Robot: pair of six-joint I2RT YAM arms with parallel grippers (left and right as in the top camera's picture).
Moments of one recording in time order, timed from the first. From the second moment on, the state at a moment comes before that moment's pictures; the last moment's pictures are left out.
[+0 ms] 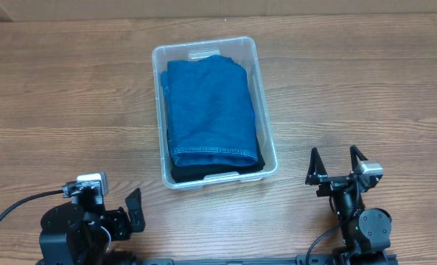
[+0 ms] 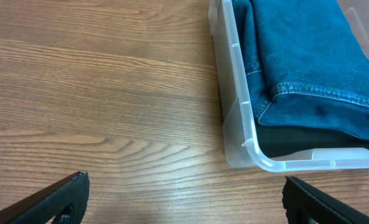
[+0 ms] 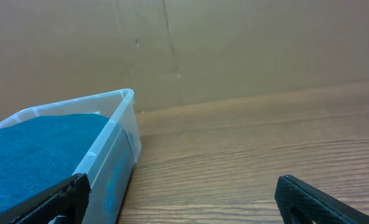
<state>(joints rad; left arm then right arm) 0.03 0.41 0.87 -1.19 0.06 -0.15 0.15 0.02 0.02 -0.03 0.04 0.20</state>
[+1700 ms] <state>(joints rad) 0.03 0.02 0.01 -0.07 0.08 -0.04 0.15 0.02 0.02 -0.03 0.05 0.20</state>
